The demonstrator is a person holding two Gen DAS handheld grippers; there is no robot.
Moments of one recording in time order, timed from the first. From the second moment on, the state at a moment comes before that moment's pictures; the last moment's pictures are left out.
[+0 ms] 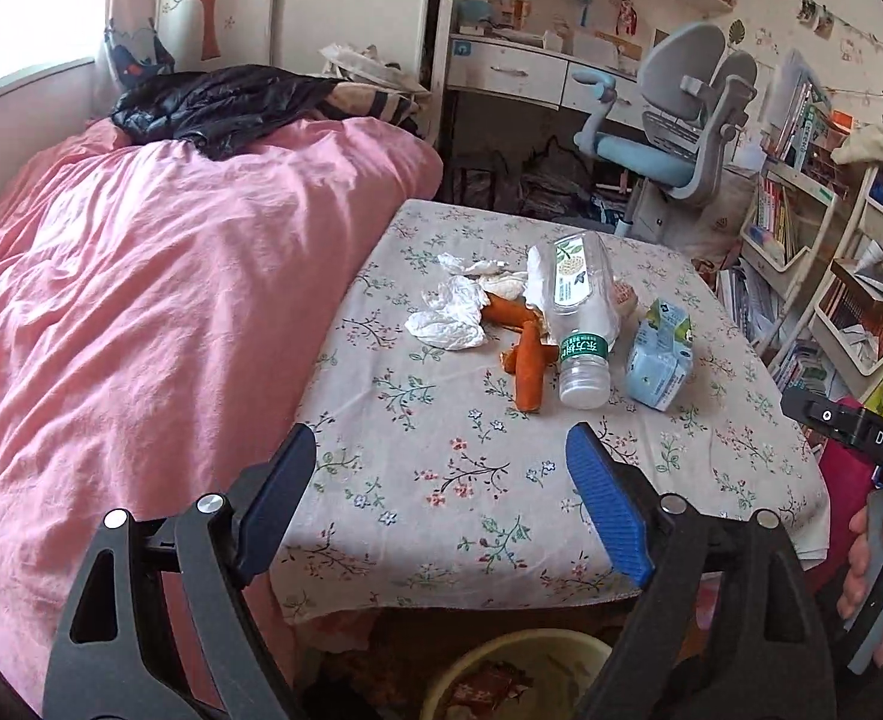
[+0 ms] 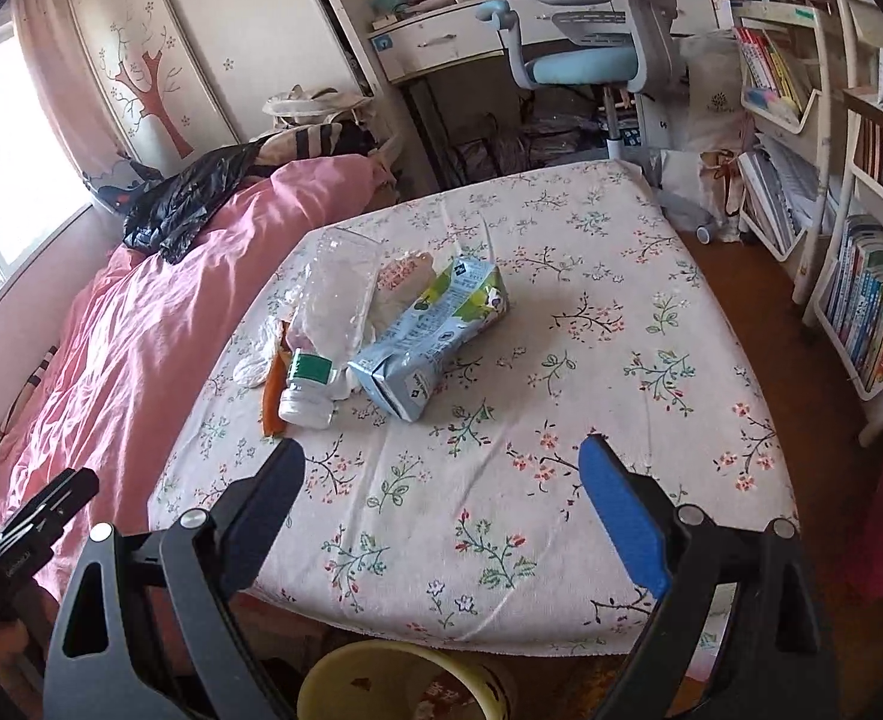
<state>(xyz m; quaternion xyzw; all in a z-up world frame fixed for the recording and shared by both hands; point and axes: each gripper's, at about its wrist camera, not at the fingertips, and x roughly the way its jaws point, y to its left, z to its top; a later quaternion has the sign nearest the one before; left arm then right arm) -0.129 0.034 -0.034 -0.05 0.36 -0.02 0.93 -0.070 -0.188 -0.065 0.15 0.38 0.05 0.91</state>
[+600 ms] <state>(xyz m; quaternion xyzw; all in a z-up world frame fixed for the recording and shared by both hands) 0.008 -0.016 -0.094 -0.01 0.43 -0.07 0.90 0.015 -0.210 -0.110 0.29 0.44 0.08 0.85</state>
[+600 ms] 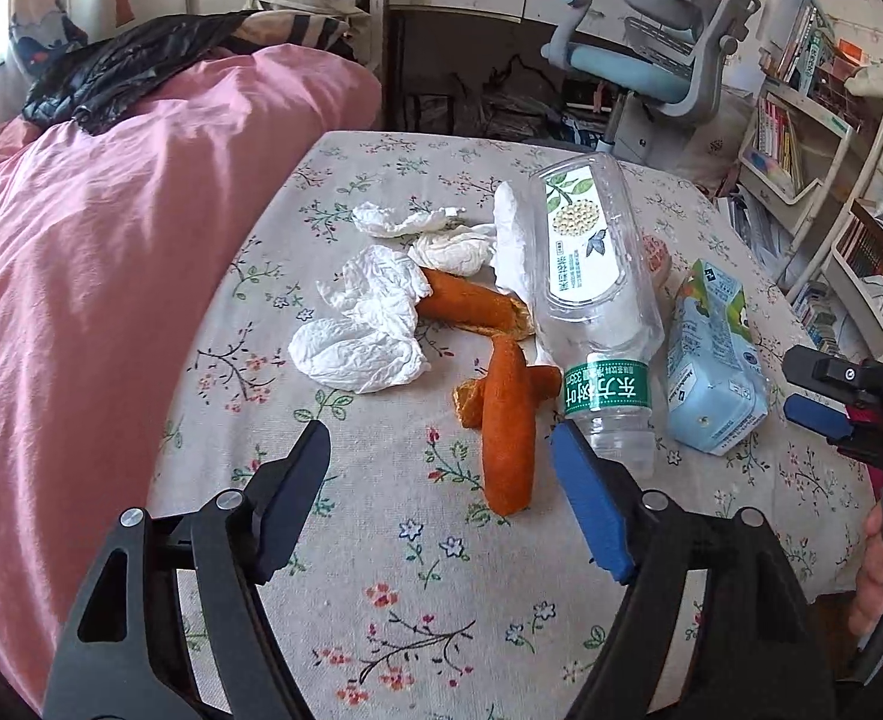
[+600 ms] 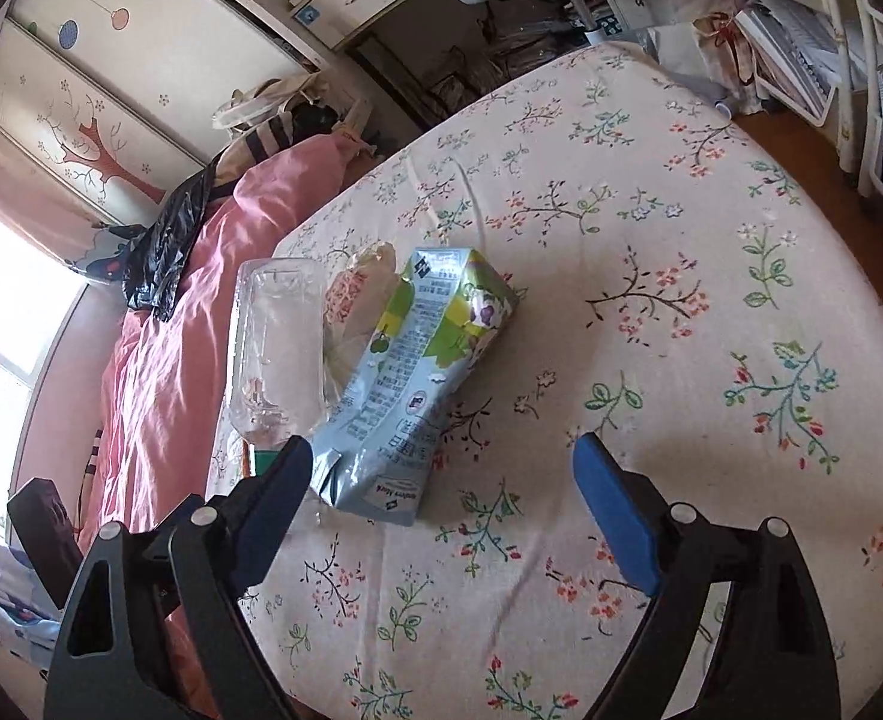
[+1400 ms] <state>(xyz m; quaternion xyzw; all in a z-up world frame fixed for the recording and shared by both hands) 0.025 0.000 -0.088 -0.06 0.44 -0.13 0.89 0.036 -0.204 -0.091 0.27 0.39 0.09 0.87</state>
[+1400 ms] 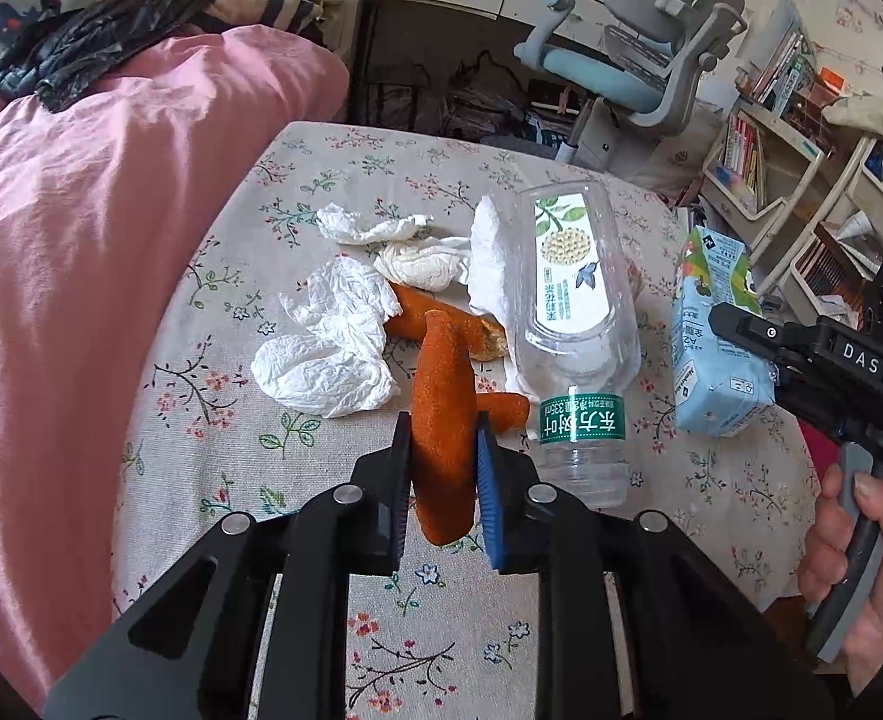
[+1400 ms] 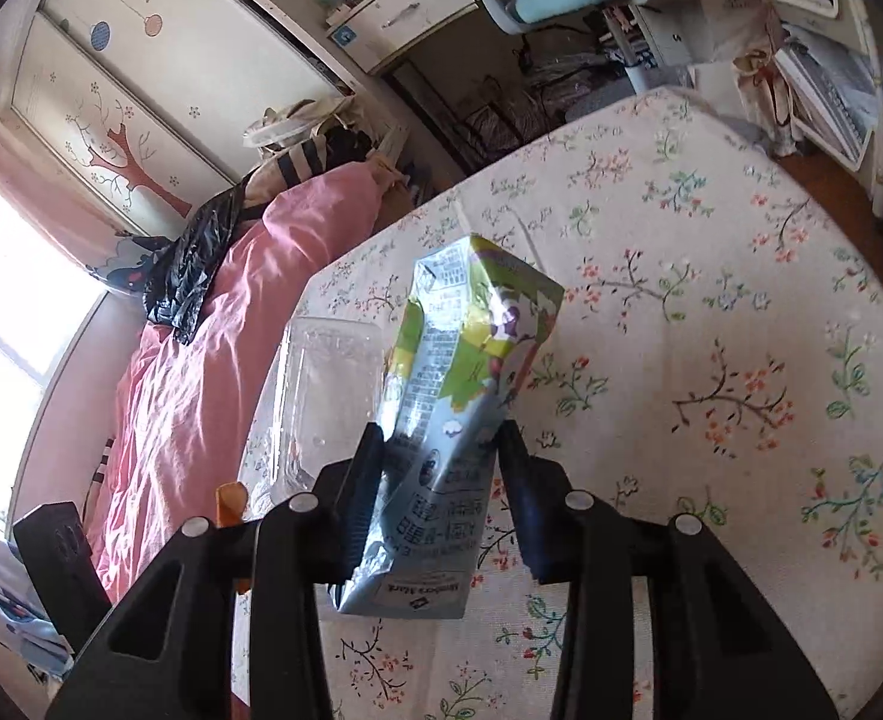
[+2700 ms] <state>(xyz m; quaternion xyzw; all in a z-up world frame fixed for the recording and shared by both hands) -0.105 0.039 -0.026 -0.10 0.34 -0.08 0.93 -0.075 -0.150 -0.042 0.12 0.33 0.15 0.92</state>
